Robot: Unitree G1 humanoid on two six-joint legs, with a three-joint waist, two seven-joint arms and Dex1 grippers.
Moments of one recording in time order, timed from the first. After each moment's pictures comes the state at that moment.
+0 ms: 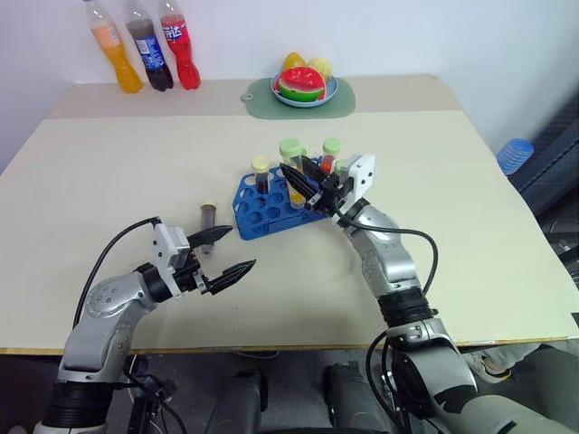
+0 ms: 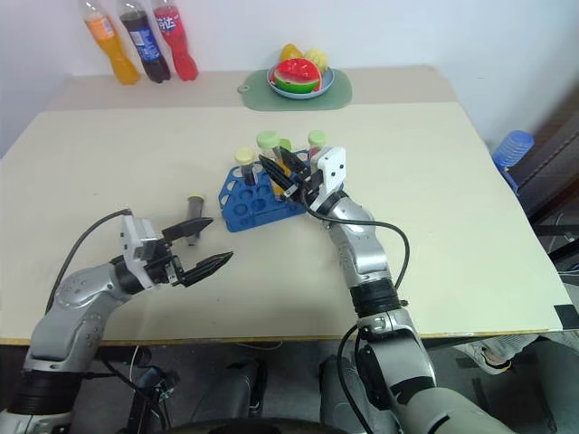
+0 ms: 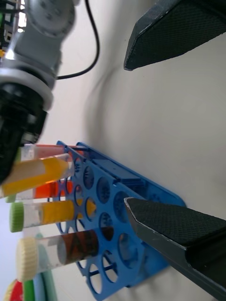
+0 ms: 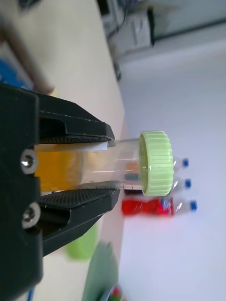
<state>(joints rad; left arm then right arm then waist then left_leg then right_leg) -0.04 0.55 0.11 -0.21 -0.54 0.17 -0.94 -0.65 -0.05 0.04 0.44 0.25 -0.19 0.63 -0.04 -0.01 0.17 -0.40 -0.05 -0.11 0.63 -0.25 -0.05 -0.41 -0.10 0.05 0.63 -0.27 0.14</state>
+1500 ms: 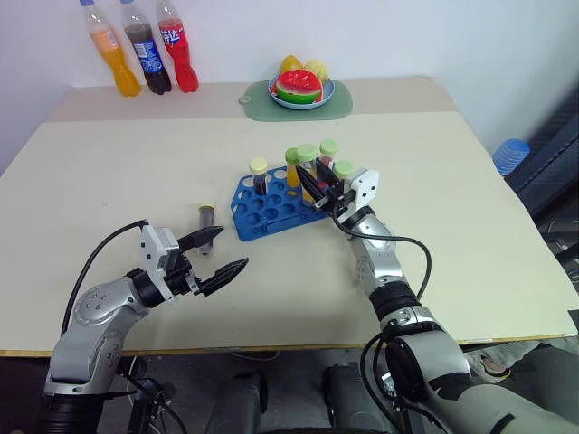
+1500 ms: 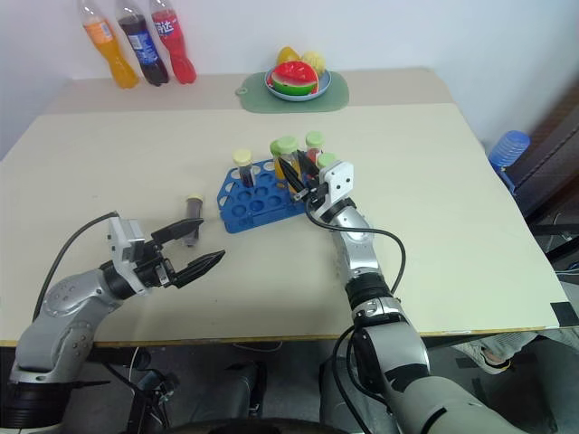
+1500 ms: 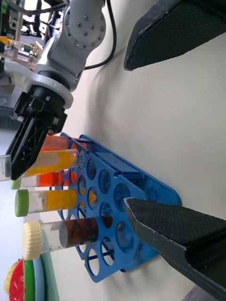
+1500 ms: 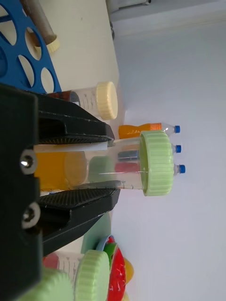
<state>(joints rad) 0.02 0.55 0.14 -0.28 -0.57 0.21 -0.89 -0.69 -0.03 -0.02 0.74 0.20 -0.51 0.64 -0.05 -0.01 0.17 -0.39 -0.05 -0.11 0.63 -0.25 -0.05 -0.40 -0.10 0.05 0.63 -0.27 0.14</state>
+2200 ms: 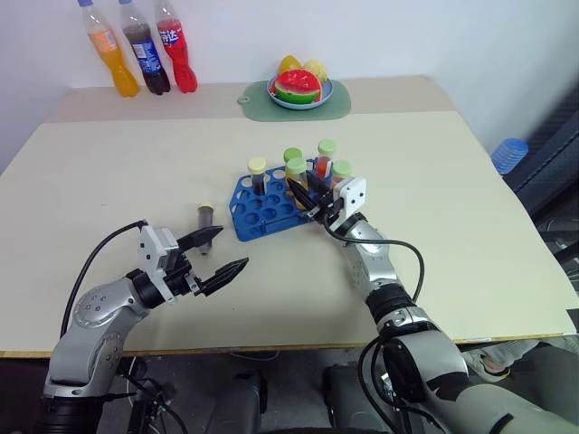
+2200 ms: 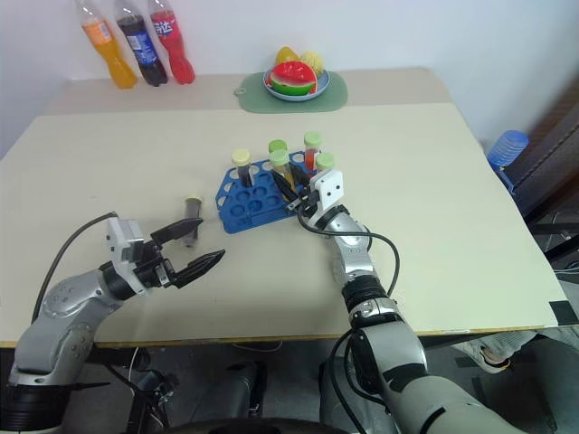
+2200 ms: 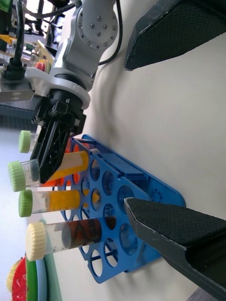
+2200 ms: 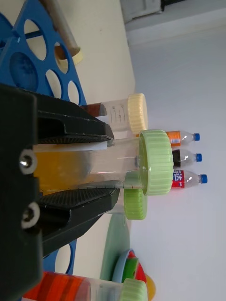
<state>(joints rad) 0.03 0.55 0.14 -0.30 -0.58 0.21 -0.87 -0.72 -0.02 -0.02 0.85 0.19 -0.52 0.67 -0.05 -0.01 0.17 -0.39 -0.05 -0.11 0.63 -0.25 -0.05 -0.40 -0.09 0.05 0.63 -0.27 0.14</state>
